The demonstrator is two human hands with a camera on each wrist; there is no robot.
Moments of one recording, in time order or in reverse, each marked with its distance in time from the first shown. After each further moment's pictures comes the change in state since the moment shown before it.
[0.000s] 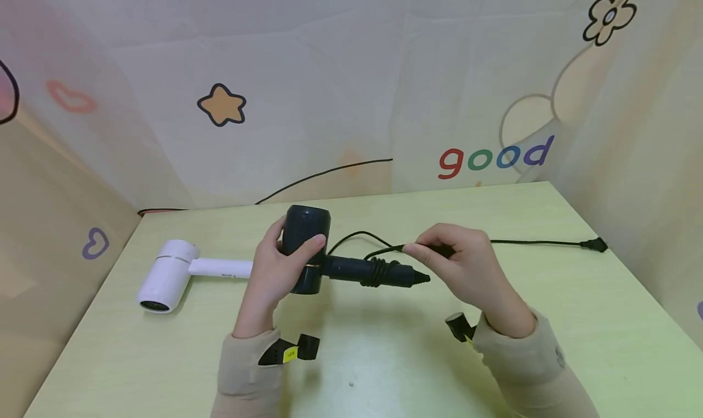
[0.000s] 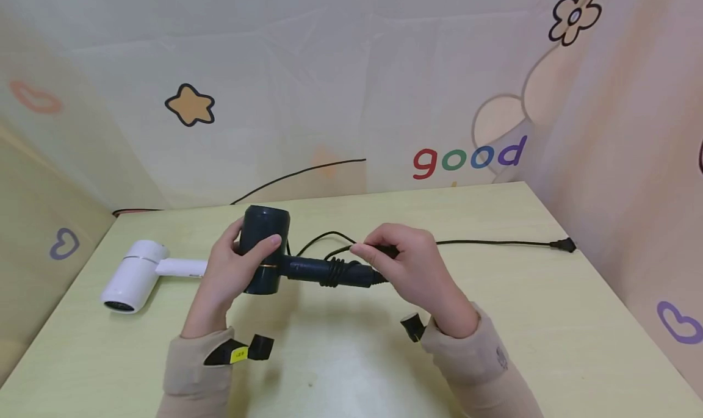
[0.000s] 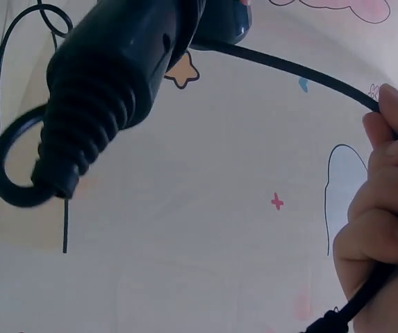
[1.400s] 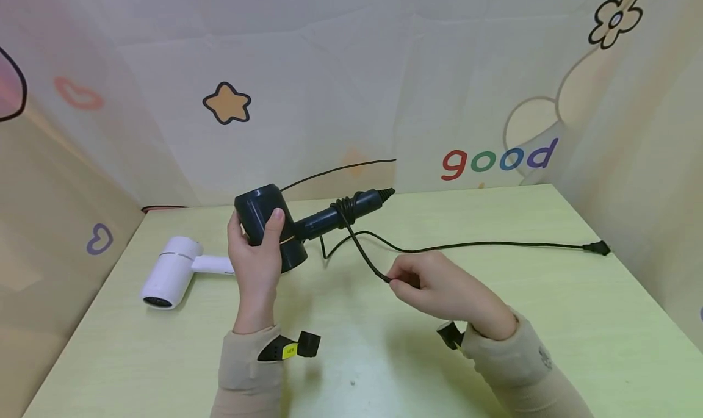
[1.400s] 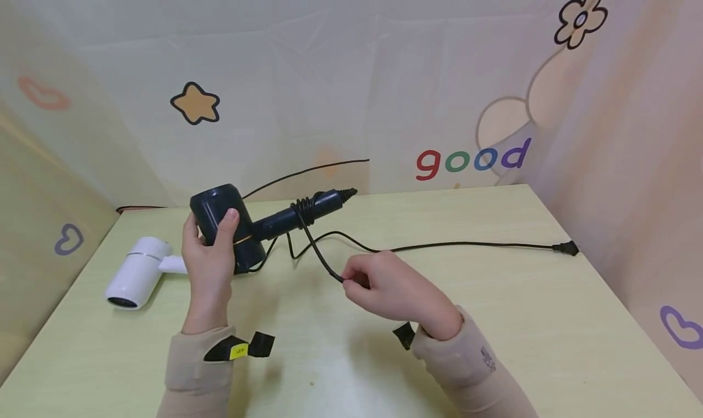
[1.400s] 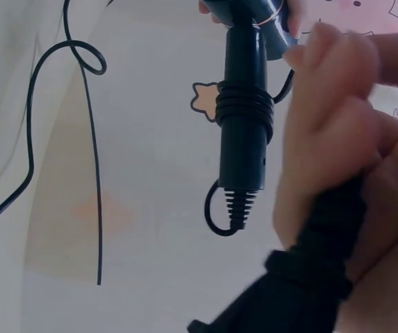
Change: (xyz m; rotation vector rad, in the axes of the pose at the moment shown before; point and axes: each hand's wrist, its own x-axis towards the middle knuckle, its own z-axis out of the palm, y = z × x) left_hand 0.000 0.003 -0.005 -0.335 0.412 0.125; right_hand -0.003 0.005 0.019 -0.016 -0.605 0.225
